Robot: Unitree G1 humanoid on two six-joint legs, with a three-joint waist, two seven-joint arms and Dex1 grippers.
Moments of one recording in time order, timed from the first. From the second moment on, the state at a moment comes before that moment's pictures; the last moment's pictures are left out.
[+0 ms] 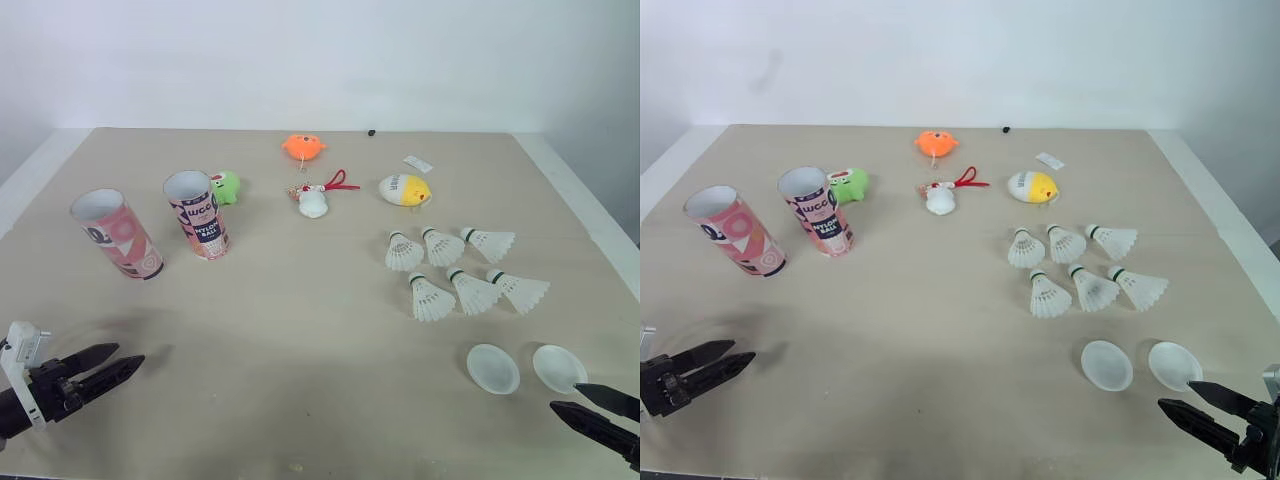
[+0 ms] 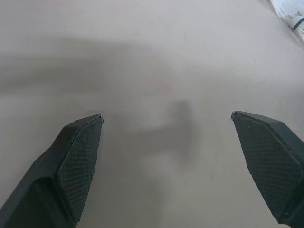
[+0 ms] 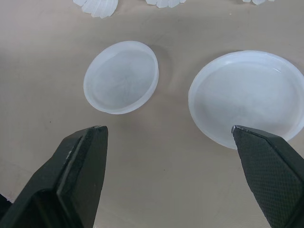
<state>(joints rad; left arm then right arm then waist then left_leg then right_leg) 0.38 0.76 0.63 -0.14 -0.79 0.68 -1.05 0.62 -0.82 -0.82 -0.10 0.65 0.59 1.21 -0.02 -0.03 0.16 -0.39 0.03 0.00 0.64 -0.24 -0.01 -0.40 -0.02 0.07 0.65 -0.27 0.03</state>
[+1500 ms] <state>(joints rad) 0.37 0.40 0.79 -0.45 -1.12 0.52 -0.59 -0.52 -0.59 0.08 -0.29 0.84 0.85 0.93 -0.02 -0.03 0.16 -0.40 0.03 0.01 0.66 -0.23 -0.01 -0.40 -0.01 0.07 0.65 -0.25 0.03</state>
